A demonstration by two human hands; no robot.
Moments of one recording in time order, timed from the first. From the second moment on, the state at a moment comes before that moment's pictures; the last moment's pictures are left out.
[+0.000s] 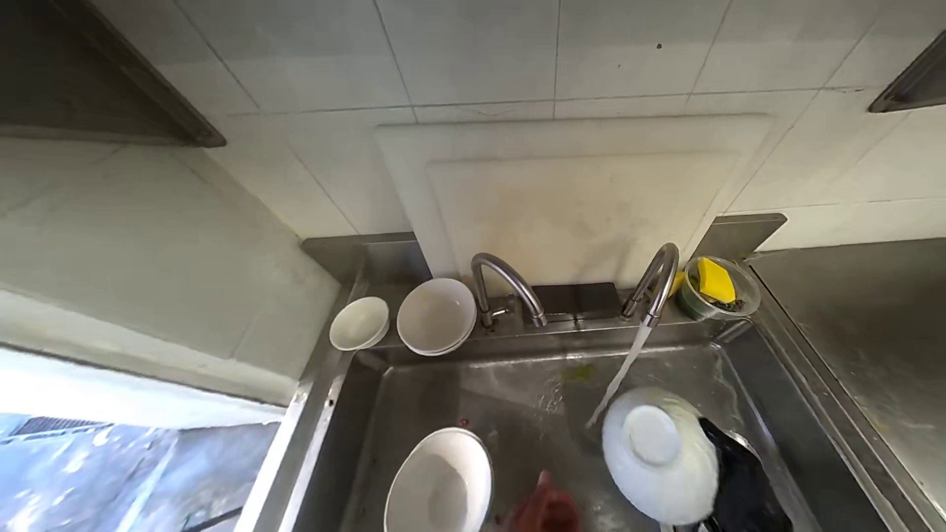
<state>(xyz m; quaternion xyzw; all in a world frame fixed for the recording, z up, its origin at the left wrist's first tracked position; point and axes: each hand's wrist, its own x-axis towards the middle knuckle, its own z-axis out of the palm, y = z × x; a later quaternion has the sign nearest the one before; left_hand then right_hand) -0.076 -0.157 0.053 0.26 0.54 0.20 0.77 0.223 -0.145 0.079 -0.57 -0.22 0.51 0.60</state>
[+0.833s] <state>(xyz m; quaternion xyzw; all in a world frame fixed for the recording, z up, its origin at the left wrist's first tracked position) 0.014 -0.032 0.047 0.32 0.50 0.39 0.70 0.144 -0.055 0.065 -0.74 -0.60 0.28 0.15</state>
